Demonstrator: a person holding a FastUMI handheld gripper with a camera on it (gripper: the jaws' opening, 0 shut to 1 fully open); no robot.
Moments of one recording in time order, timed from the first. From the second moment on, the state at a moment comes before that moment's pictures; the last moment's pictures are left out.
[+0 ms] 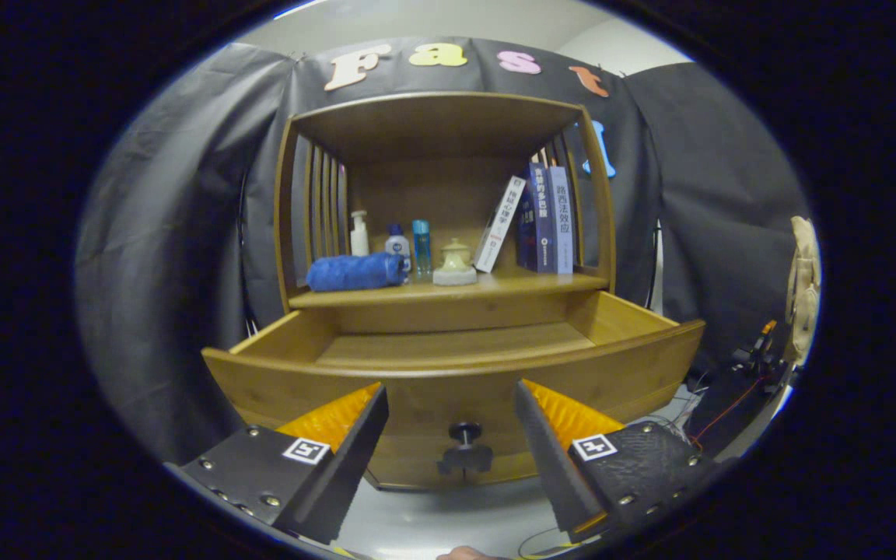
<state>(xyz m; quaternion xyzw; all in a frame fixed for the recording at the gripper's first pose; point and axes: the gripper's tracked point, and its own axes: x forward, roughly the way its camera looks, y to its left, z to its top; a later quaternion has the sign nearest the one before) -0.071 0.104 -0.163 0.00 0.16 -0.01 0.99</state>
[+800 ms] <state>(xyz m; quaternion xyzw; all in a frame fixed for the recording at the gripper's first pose) -0.002 0.108 -0.209 -0.03 0.15 0.03 0.99</state>
